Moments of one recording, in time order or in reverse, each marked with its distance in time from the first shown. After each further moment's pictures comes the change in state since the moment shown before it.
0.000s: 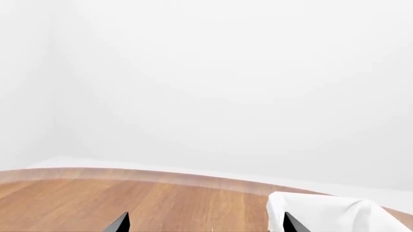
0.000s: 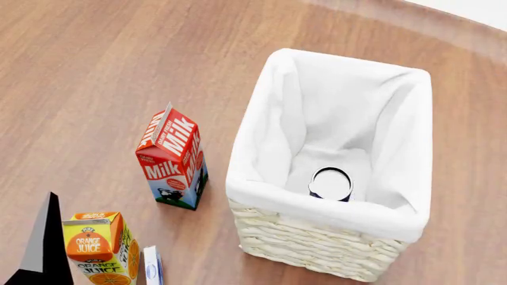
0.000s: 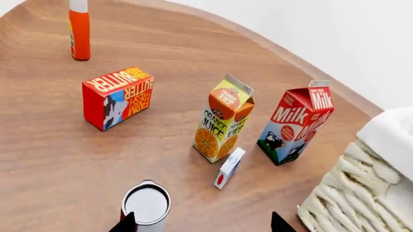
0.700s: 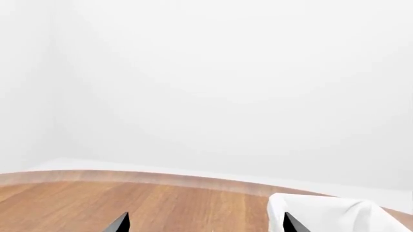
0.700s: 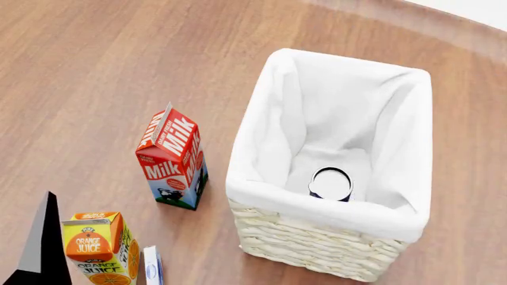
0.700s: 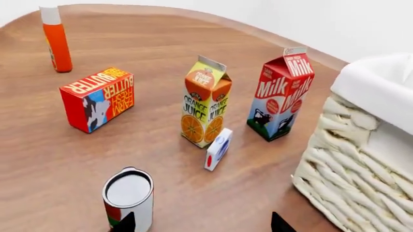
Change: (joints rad) left arm 0.000 -0.003 -0.006 0.014 0.002 -0.013 -0.003; right arm -0.033 0.098 0.058 0.244 0.141 -0.438 -0.024
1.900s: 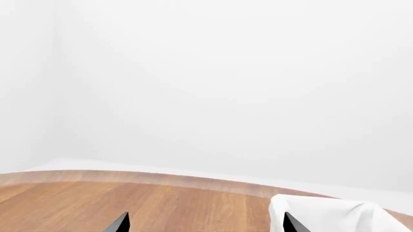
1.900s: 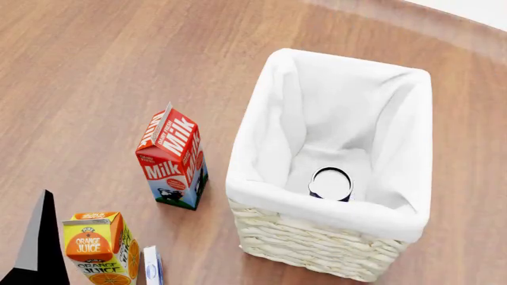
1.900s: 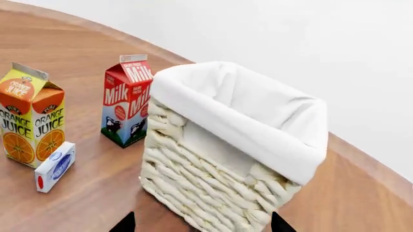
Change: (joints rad) left arm 0.009 0.002 -0.017 -0.003 -0.004 0.004 0.007; right arm -0.054 0.190 0.159 0.040 0.057 -0.183 0.344
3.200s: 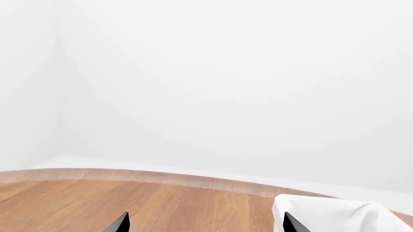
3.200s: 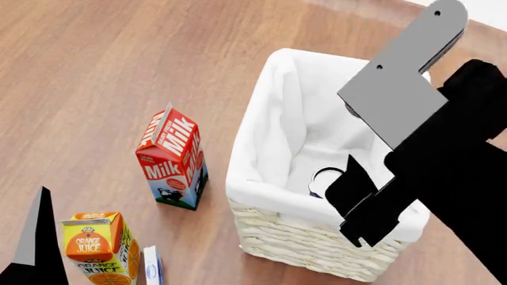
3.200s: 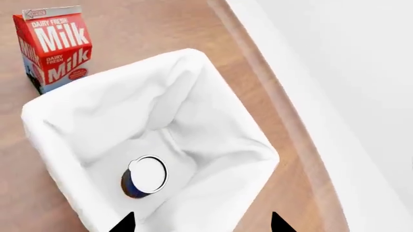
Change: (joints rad) left arm 0.006 0.004 -0.021 -0.016 -0.012 0.007 0.012; right arm 1.440 -0.219 0.273 0.059 1.083 1.672 -0.597
